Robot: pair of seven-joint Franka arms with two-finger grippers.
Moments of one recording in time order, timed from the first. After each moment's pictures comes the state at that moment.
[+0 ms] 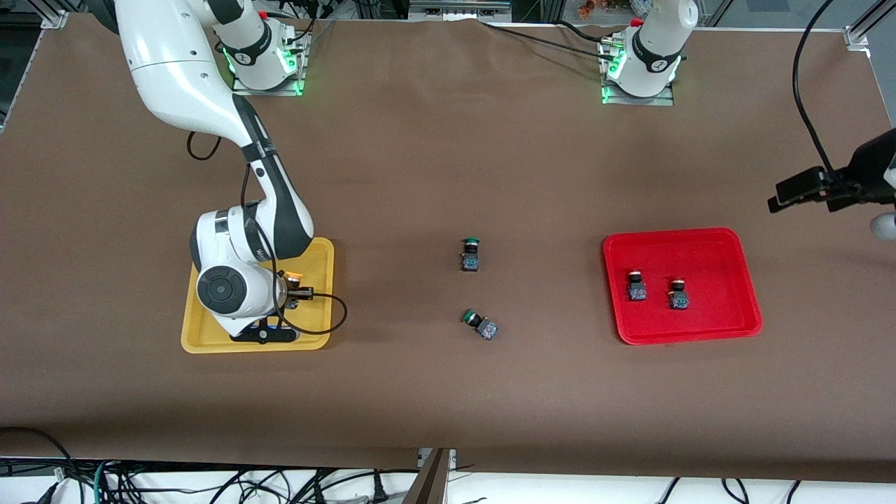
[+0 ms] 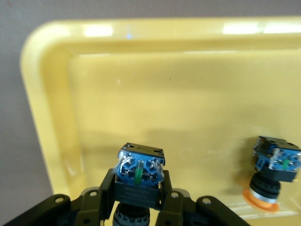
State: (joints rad) left arm 0.11 0.18 -0.11 -1.35 -0.05 1.44 -0.07; right arm 0.35 0.78 -0.10 -1.43 0.04 2.02 0.24
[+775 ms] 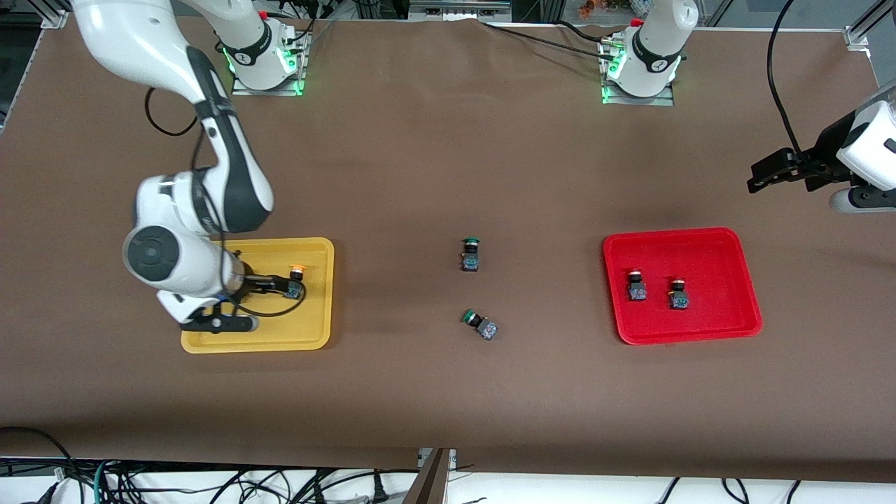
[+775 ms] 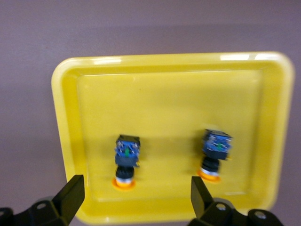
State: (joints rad) left arm -0.02 0.04 0.03 -1.61 -0.04 1.57 -0.07; right arm 0.30 0.57 -0.12 -1.47 0.04 1.93 0.15
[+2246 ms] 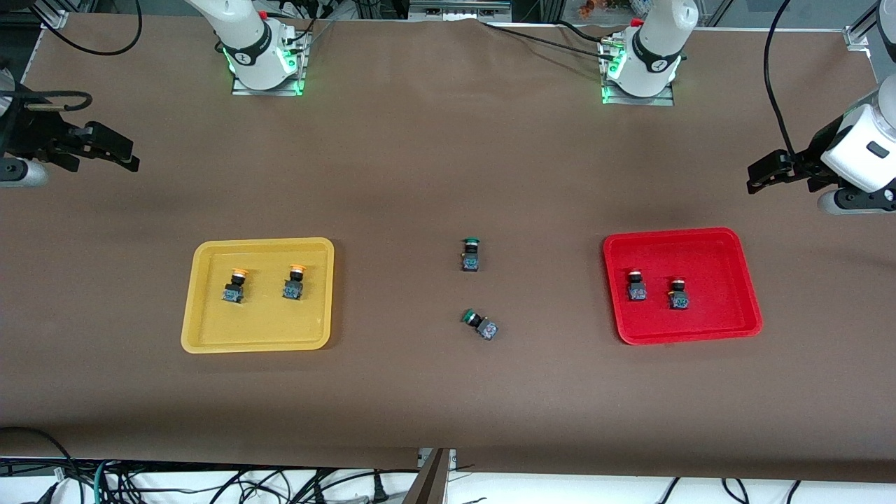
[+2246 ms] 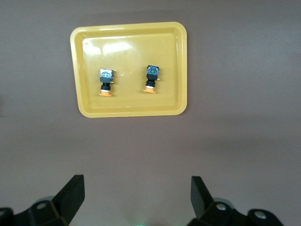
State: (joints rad) left arm -0.04 0.04 0.02 -1.62 0.03 1.58 -0.07; right arm 0.09 0.05 -0.06 -1.53 0.02 1.51 0.03
